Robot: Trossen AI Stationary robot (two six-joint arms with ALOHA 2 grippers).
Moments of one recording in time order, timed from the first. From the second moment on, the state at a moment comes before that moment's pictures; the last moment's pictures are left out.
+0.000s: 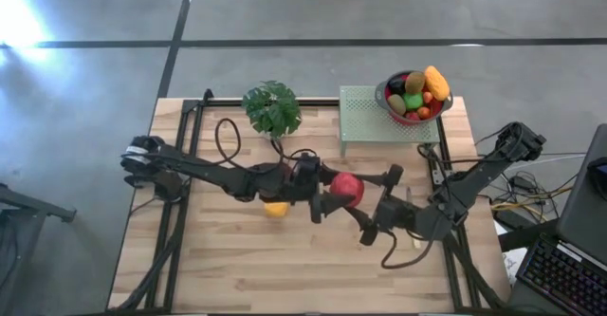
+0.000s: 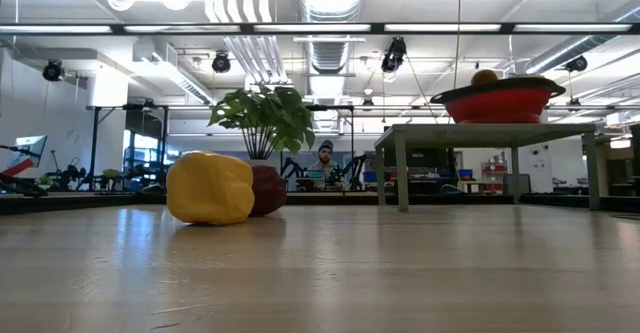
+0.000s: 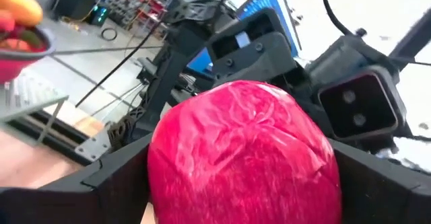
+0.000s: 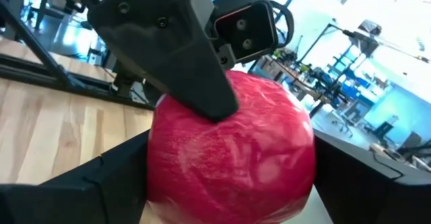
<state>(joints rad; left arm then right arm) -0.21 1.67 1.29 0.54 -0.25 -0.60 0.65 1.33 1.10 0.05 1.10 -0.33</state>
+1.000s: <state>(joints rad) -0.21 1.67 1.29 0.53 -0.27 -0.60 0.66 1.33 1.10 0.03 1.15 -0.36</state>
